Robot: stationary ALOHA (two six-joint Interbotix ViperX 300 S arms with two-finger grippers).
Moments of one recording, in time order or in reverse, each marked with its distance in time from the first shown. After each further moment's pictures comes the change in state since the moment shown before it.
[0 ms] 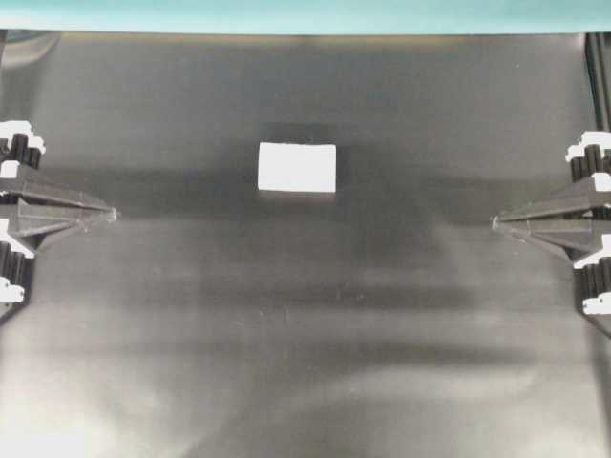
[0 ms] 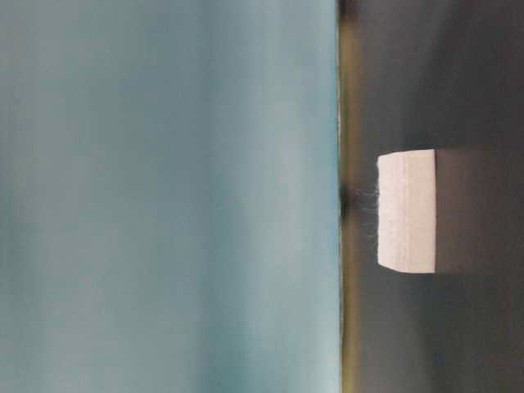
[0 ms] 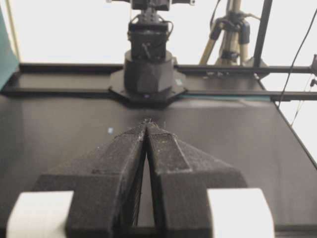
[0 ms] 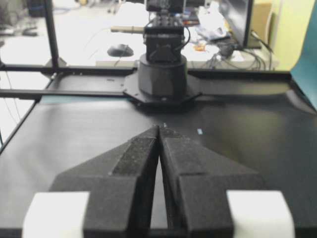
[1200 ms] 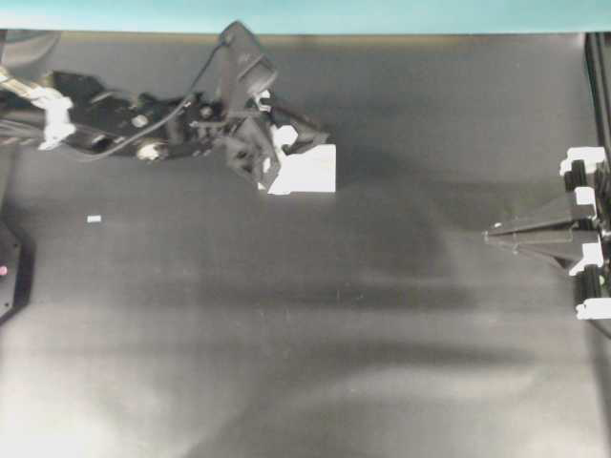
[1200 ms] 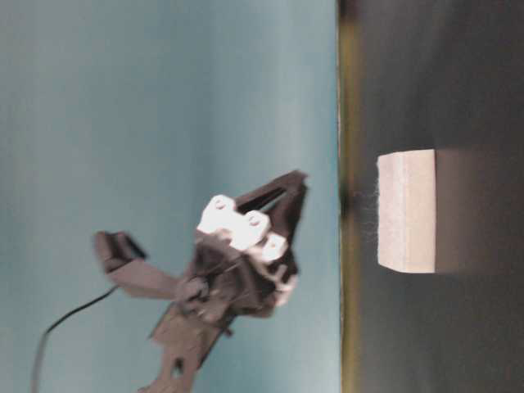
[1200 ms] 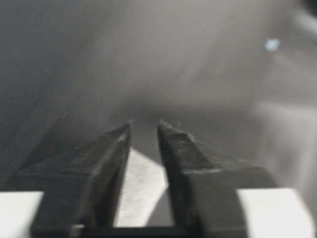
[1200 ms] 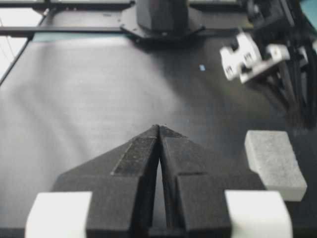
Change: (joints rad) left arm 0.334 1.135 -0.637 0.037 0.087 -0.365; right arm 0.000 -0.006 0.043 0.017 0.137 0.002
